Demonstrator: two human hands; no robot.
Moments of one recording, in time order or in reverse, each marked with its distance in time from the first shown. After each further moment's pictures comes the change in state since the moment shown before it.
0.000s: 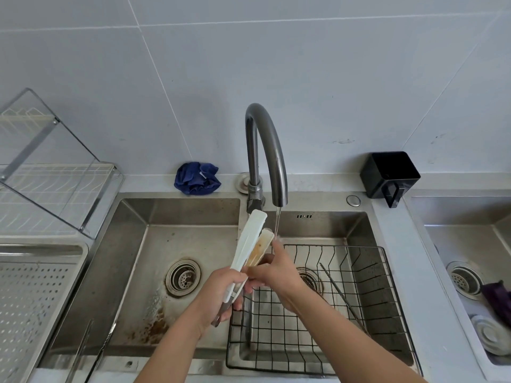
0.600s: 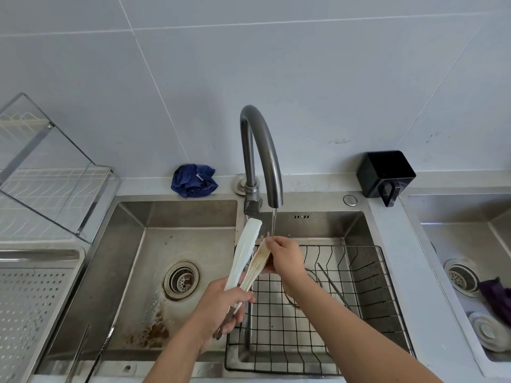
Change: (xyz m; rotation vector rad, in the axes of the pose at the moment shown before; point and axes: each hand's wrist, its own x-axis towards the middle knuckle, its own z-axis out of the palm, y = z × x) left_hand -0.004 -0.012 0.006 -0.028 0.028 -0.036; right_hand 0.020 -0.010 -0.012 -0.123 0.309 0.008
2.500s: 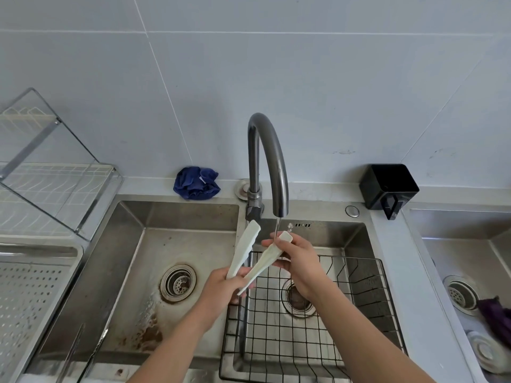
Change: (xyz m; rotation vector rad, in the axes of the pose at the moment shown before) left_hand 0.043 0.004 -0.001 0.028 0.099 0.112; right_hand 0.000 -0.023 -0.032 0.195 -0.157 -0.057
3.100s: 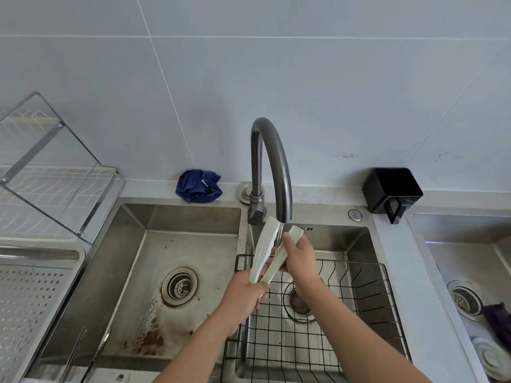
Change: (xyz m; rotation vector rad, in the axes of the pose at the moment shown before) left_hand 0.014 -0.008 0.034 0.095 0.016 0.023; right_hand 0.014 0.005 0.012 -0.215 0.271 -0.052
